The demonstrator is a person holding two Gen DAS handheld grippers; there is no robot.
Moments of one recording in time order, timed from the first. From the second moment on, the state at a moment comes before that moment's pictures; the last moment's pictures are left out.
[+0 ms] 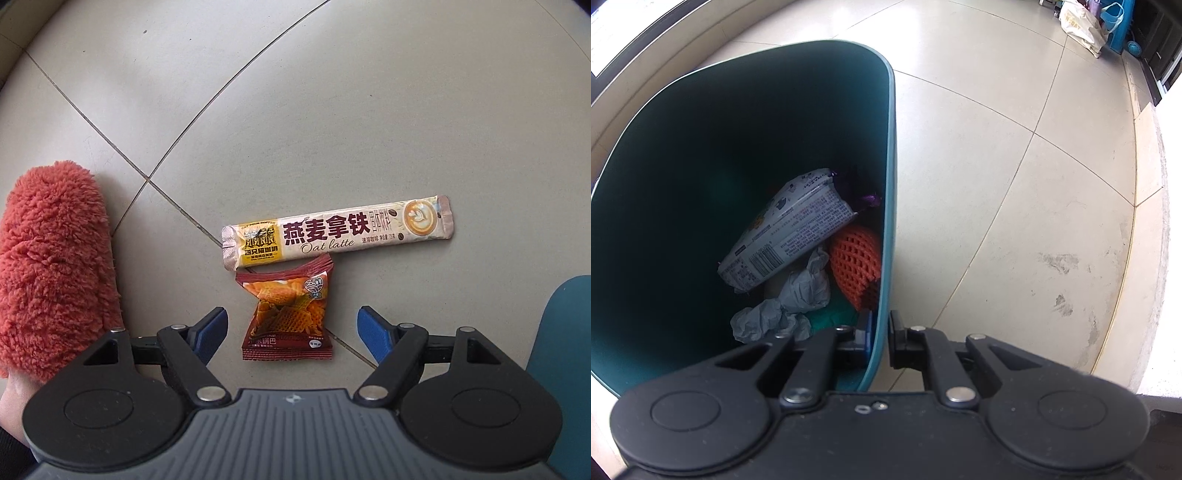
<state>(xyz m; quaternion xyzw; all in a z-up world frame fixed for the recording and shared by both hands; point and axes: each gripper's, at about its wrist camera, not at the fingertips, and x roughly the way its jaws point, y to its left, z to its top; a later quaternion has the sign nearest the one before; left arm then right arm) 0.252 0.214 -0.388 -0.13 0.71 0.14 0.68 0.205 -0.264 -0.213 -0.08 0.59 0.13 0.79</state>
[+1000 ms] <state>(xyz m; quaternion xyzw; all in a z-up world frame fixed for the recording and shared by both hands) 0.253 0.120 -0.173 -0.07 0.61 0.06 0.79 0.193 -0.270 -0.185 -0.07 0.55 0.14 0.82</state>
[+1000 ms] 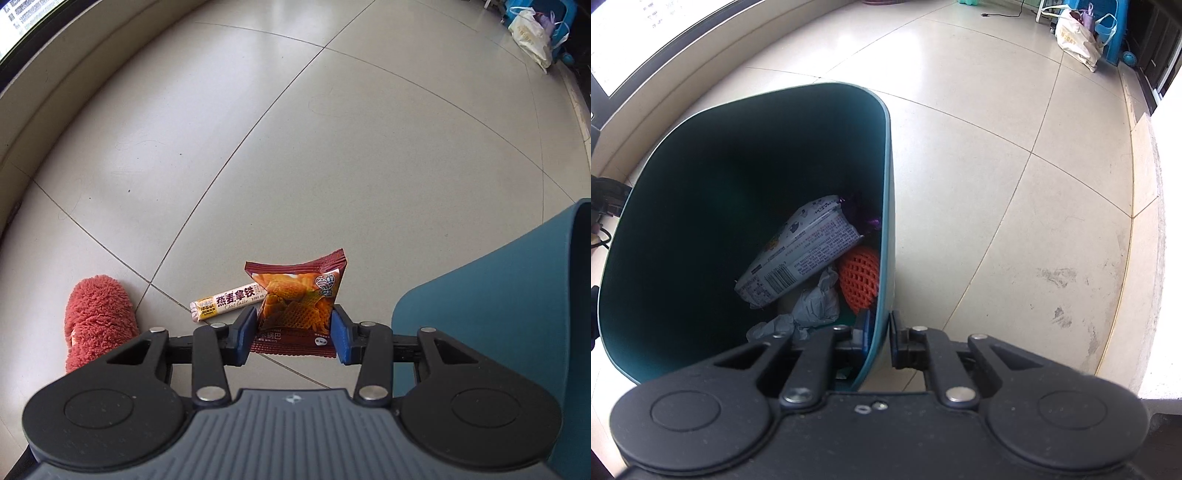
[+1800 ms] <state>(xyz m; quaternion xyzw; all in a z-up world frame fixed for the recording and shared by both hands) 0.245 -0.091 -0.130 0.09 0.60 -0.14 0.78 0.185 -0.279 -0.175 -0.05 0.53 0.16 0.83</state>
